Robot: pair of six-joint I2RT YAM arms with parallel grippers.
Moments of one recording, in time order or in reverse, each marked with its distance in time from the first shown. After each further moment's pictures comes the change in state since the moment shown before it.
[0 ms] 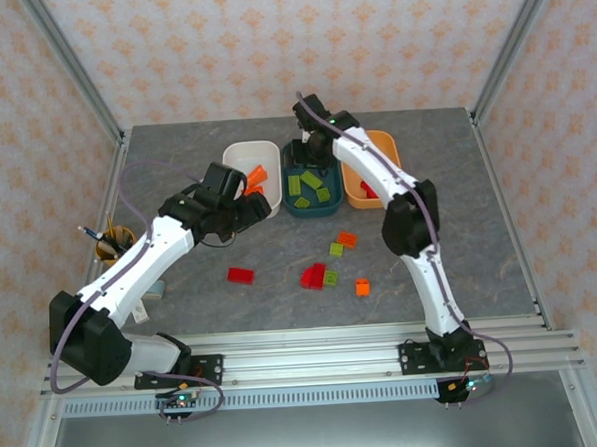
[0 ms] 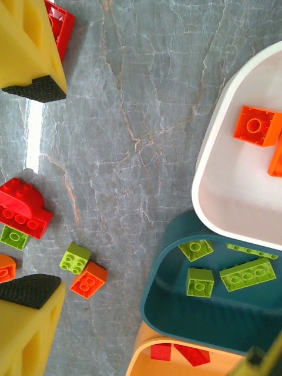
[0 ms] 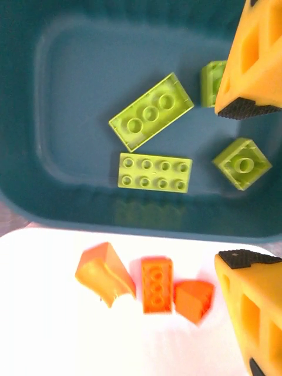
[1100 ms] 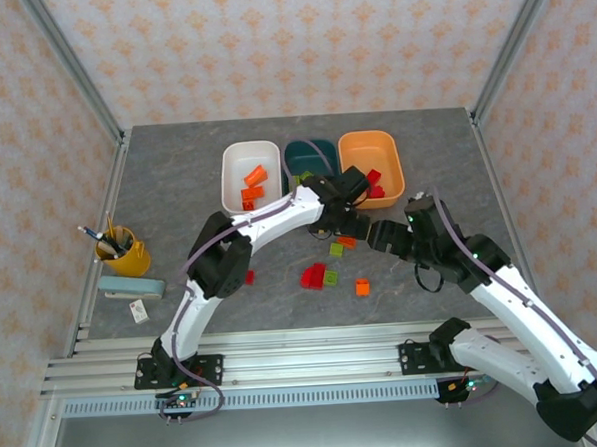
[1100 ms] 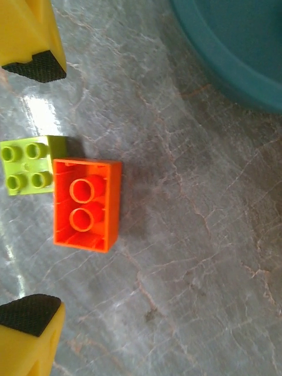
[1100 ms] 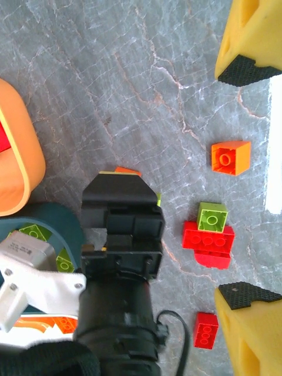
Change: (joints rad) left arm -0.370 0.909 0.790 -0.155 -0.033 0.307; right arm 0.010 -1.442 -1.368 0.106 0.134 0.285
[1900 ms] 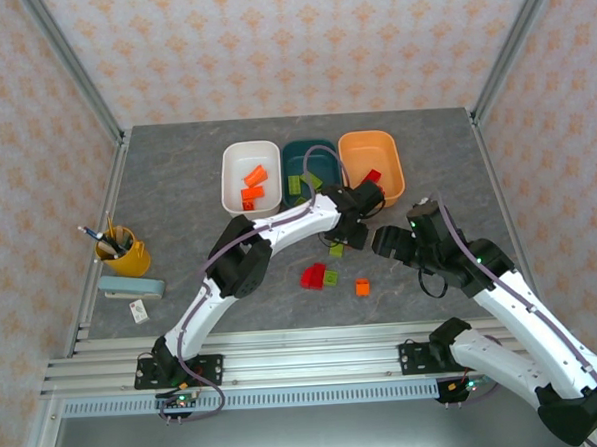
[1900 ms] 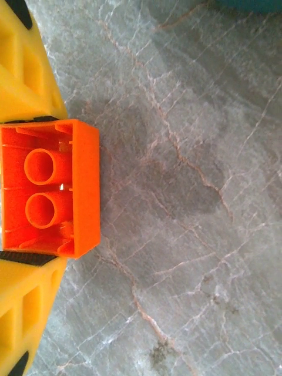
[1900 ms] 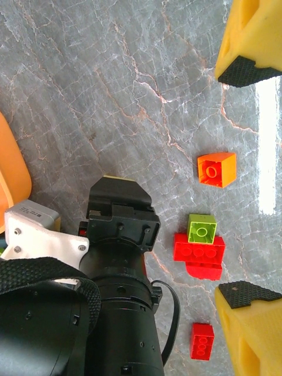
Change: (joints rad) left arm -0.049 0.123 0.098 -0.047 -0.072 0.084; right arm 0.000 -0.023 -0.015 -0.047 0.008 0.028
